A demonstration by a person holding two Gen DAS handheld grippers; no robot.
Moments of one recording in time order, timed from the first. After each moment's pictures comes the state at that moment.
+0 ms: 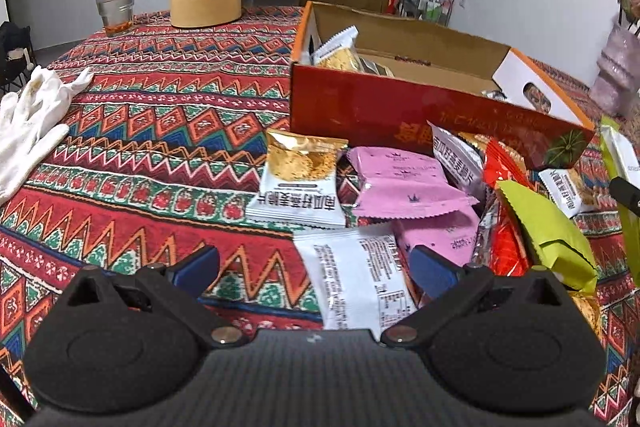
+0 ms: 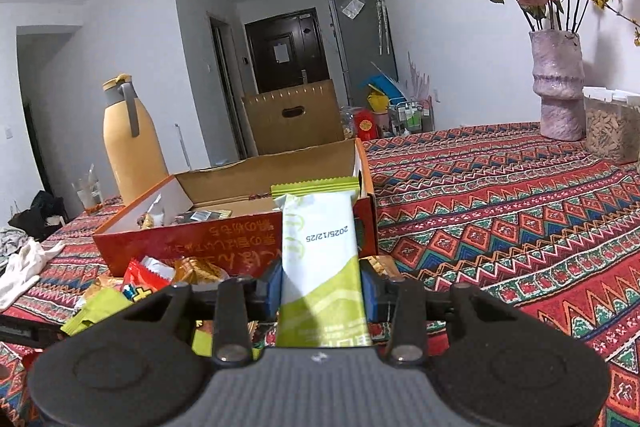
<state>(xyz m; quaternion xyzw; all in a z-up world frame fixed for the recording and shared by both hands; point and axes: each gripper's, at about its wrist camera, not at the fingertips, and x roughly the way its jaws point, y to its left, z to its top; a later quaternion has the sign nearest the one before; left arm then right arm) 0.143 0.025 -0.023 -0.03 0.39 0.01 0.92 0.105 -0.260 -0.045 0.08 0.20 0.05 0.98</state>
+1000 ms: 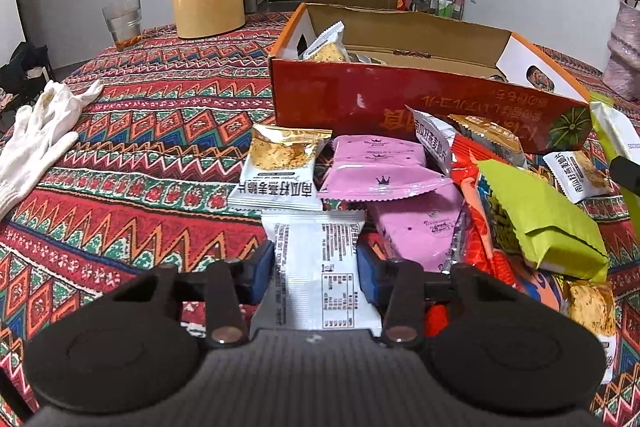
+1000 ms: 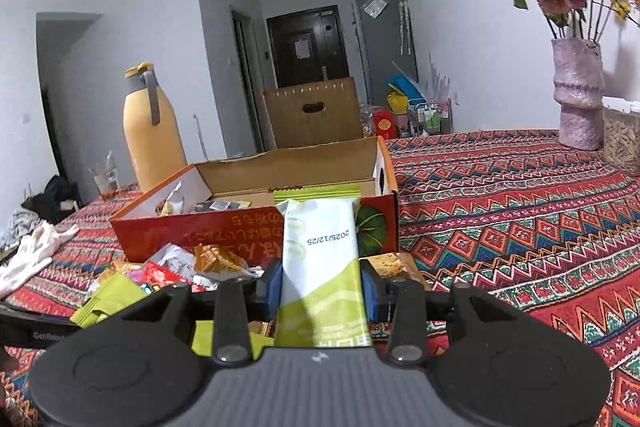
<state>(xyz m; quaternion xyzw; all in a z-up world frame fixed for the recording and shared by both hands) 0.132 -0.005 -0.027 0.00 0.38 0.04 0.92 0.102 -0.250 -0.043 0.06 0.20 0.08 0.98</state>
